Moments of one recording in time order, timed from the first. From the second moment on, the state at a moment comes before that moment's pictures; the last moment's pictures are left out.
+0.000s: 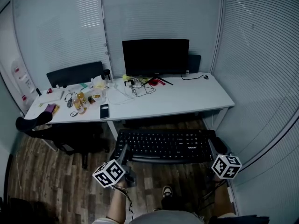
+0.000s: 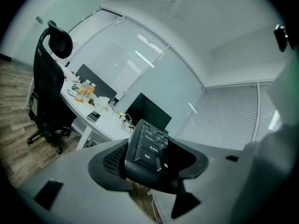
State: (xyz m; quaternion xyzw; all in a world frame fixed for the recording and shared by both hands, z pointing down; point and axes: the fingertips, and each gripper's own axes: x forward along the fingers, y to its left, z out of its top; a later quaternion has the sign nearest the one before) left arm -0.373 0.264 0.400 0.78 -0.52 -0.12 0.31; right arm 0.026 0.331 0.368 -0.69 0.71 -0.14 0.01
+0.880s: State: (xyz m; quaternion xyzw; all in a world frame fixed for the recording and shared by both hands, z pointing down) left arm -0.305 0.119 0.385 0.79 -0.53 -0.11 0.29; right arm 0.095 0.182 0.366 -0.69 0.71 -0.13 0.04
